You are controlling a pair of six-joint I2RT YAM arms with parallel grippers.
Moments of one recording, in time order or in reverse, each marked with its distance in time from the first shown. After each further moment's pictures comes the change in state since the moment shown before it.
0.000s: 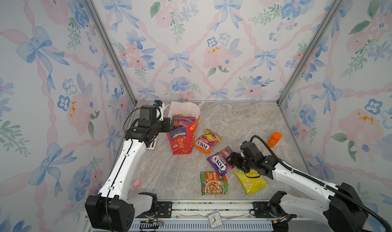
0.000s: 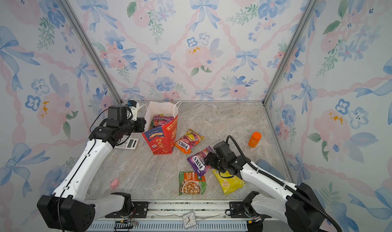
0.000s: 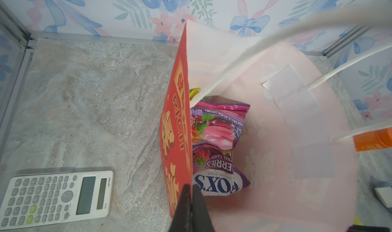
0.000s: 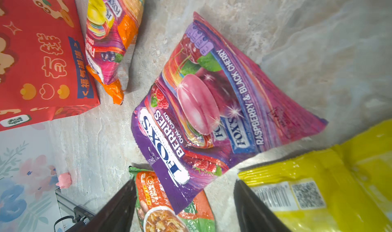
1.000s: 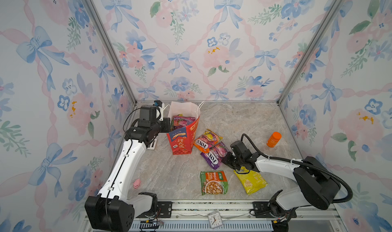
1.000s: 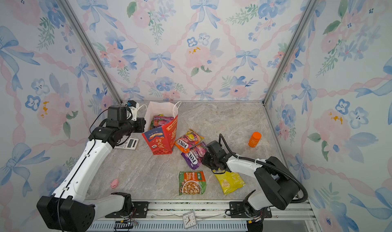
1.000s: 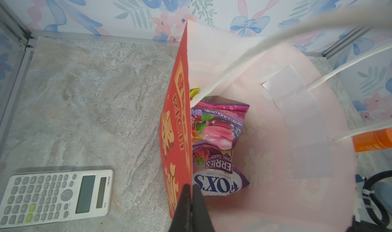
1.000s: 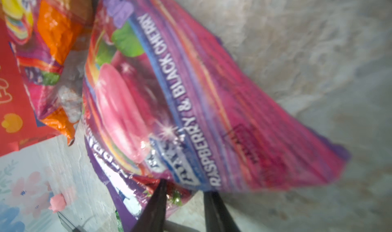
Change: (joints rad) left arm 0.001 -0.009 -0.006 0.000 -0.001 -0.006; right arm -0.011 0.354 0.017 0.303 -0.054 0.059
